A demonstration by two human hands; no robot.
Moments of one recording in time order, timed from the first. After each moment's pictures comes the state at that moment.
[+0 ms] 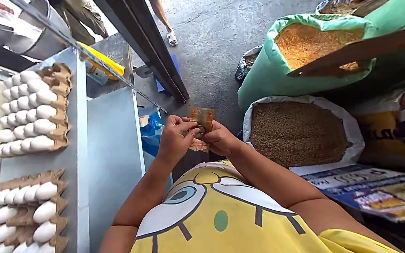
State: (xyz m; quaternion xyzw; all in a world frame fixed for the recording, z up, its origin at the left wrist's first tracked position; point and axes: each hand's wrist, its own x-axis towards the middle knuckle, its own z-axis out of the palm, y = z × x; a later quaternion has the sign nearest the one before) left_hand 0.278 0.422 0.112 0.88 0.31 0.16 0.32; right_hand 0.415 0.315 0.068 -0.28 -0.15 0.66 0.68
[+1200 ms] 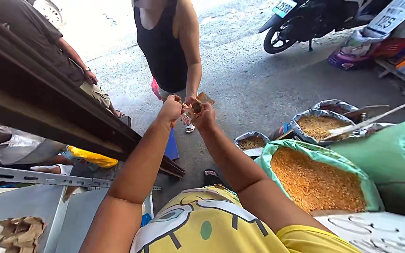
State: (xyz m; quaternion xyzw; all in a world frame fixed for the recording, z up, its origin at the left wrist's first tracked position) left_hand 0.686 0.818 0.182 0.66 0.41 0.15 0.62; right_hand 0.775 0.747 0.094 -0.34 0.01 0.43 0.84
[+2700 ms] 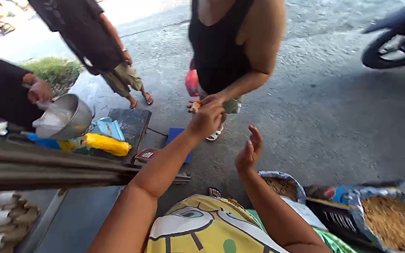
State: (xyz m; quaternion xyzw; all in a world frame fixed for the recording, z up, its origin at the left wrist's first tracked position) left_hand 0.820 0.913 0.108 0.94 0.19 0.25 0.16; right_hand 0.931 0.763 -0.031 -0.54 -0.36 0.11 0.75
